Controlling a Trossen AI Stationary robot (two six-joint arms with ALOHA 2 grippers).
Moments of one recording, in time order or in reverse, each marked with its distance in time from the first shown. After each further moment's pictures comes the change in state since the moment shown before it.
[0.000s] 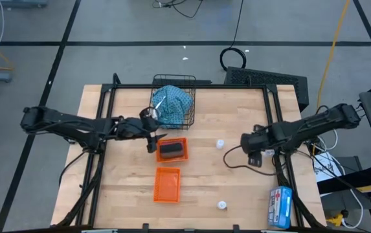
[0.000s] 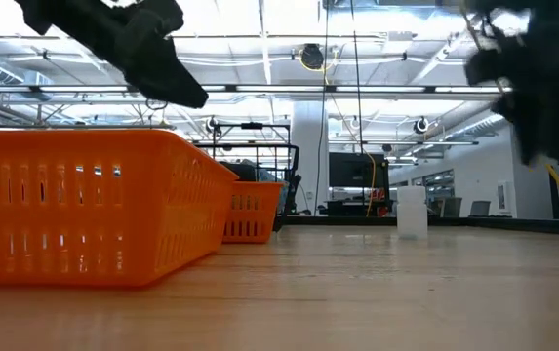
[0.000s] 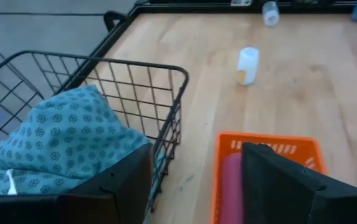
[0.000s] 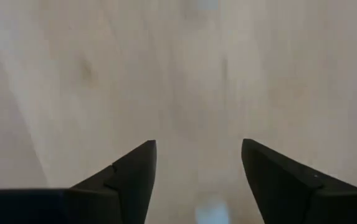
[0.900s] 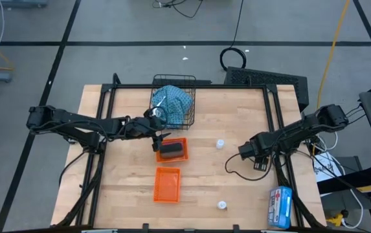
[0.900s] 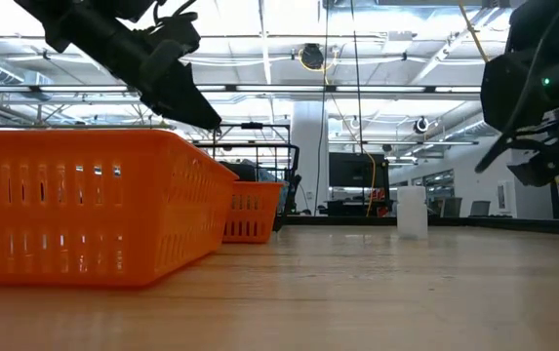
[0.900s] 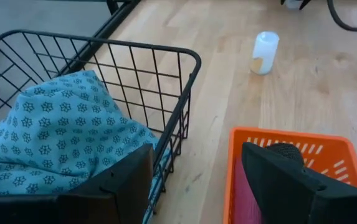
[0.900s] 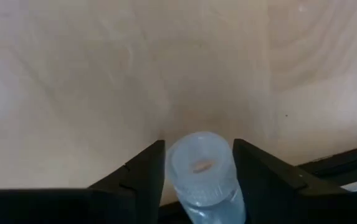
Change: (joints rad) left arm 0.048 0.120 -0.001 0.082 0.014 -0.005; right arm -0.005 0.263 -0.222 -0.024 -0.131 0.044
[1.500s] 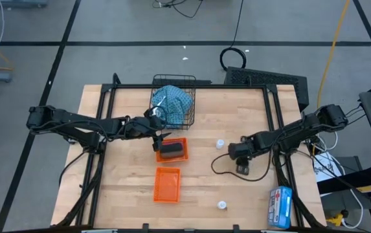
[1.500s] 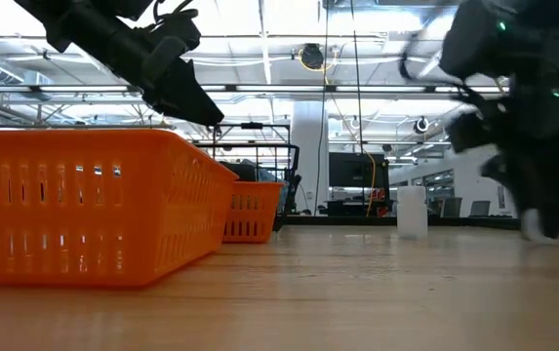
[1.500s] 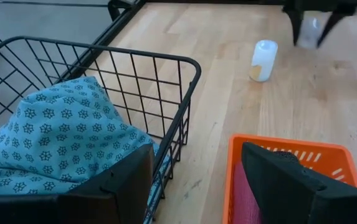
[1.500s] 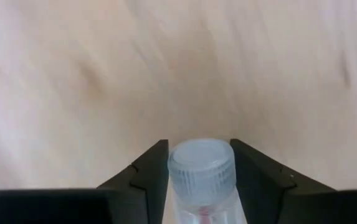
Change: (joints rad) left arm 0.000 0.000 0.000 0.022 0.000 -0.001; right arm 0.000 0.008 0.063 0.475 -0.003 -0.027
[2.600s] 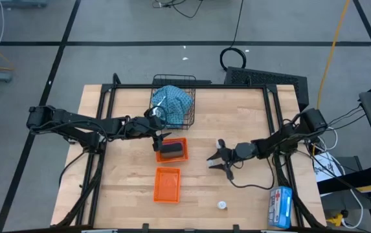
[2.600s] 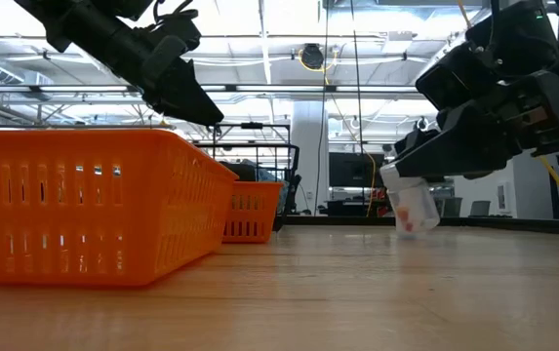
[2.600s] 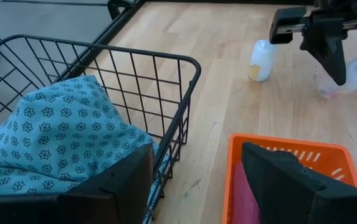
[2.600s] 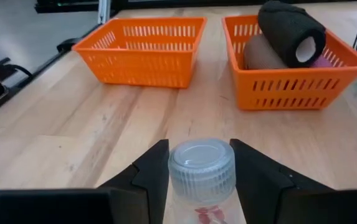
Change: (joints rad) left arm 0.000 0.000 0.000 -0.001 0.000 -0.004; right arm 0.023 0.295 -0.320 1.647 0.066 -0.391
